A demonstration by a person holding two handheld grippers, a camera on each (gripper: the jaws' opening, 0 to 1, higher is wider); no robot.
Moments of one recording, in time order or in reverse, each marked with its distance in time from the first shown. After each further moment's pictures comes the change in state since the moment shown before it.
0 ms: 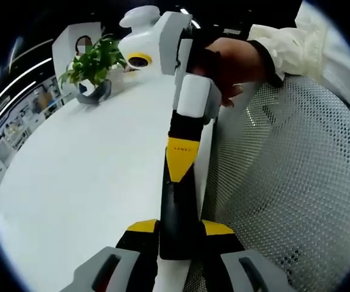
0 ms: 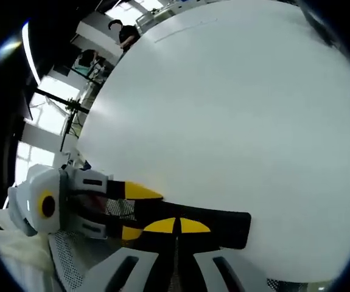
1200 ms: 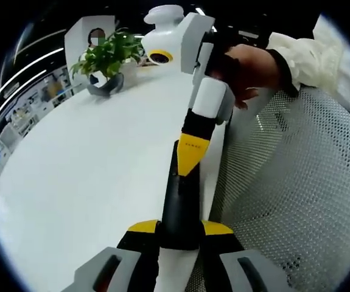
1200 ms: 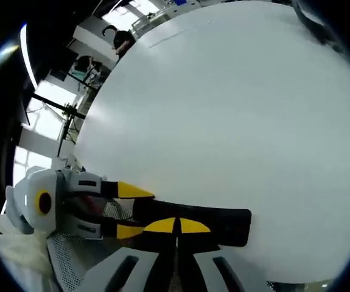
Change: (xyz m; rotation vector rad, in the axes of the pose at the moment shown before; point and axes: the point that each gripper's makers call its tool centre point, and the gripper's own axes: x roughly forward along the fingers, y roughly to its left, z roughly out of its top) left arm -0.002 0.009 -0.001 -0.077 0.010 0.038; right arm -0.006 -0.010 0.006 0.026 -0.041 -0.024
